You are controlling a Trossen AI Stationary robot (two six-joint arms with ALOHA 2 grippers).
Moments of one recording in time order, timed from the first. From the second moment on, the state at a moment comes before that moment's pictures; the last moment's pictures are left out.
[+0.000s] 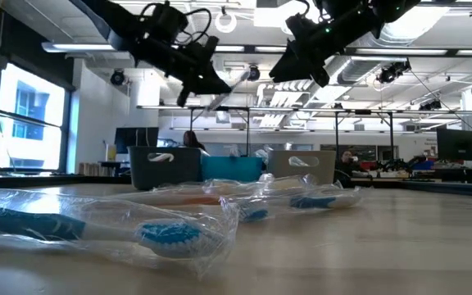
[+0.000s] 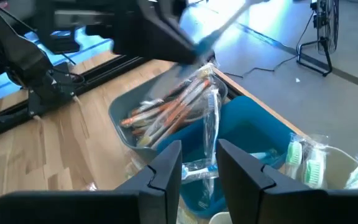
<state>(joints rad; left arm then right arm) 0.60 1.51 1.04 0.19 0.20 -0.41 -0.44 1.35 0.99 -0.07 -0.02 0.23</state>
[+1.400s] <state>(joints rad) 0.53 1.71 1.04 0.37 -0.03 -0.68 -0.44 1.27 0.99 0.04 0.39 -0.06</state>
